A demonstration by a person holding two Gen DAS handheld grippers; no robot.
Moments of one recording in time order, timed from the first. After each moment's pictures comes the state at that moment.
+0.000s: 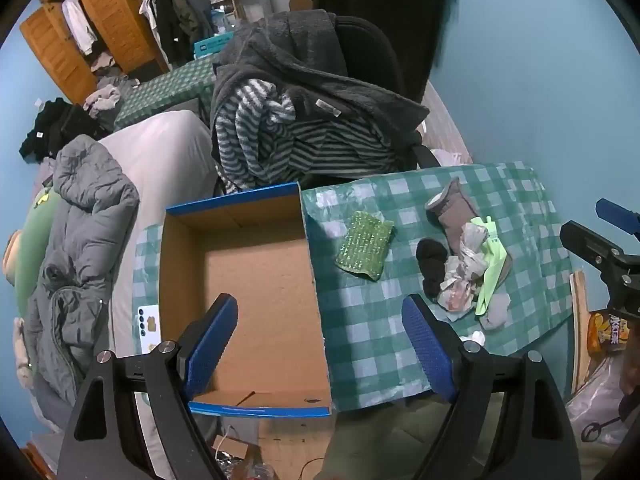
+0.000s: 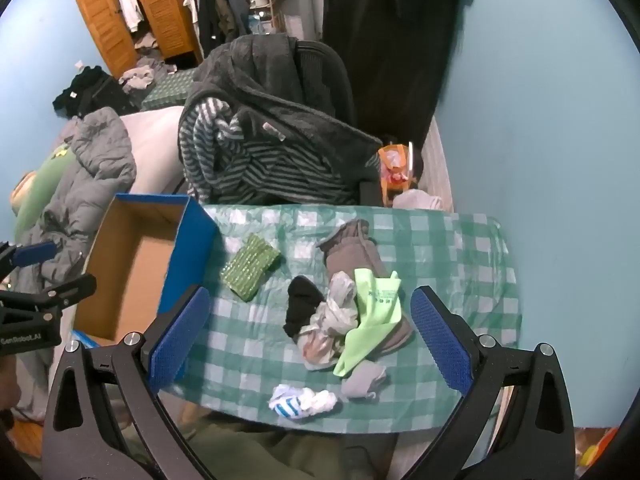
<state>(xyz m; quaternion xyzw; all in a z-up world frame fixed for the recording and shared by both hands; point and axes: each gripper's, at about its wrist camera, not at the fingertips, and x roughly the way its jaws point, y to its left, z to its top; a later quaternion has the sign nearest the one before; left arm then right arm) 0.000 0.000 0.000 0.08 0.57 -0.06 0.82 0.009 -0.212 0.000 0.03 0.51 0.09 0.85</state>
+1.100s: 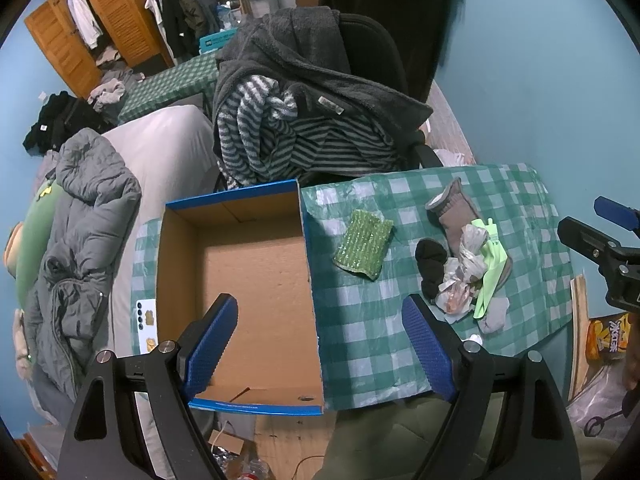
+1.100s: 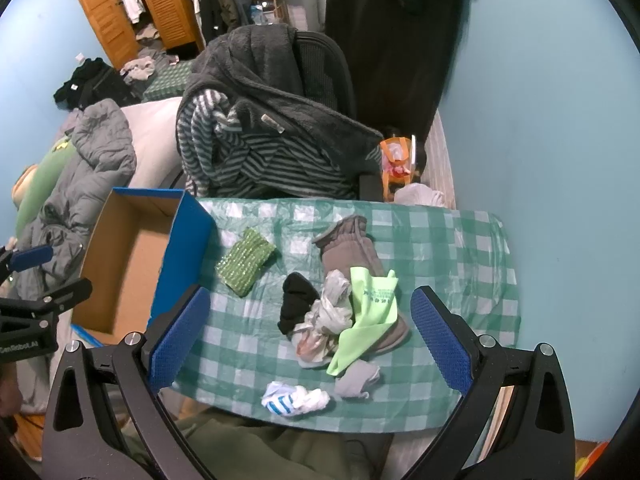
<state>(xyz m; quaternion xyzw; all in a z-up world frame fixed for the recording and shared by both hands) -0.005 -0.004 -0.004 0.08 0.56 -0.05 0.82 0.015 -0.217 -0.007 0.03 0.53 0.09 0.84</state>
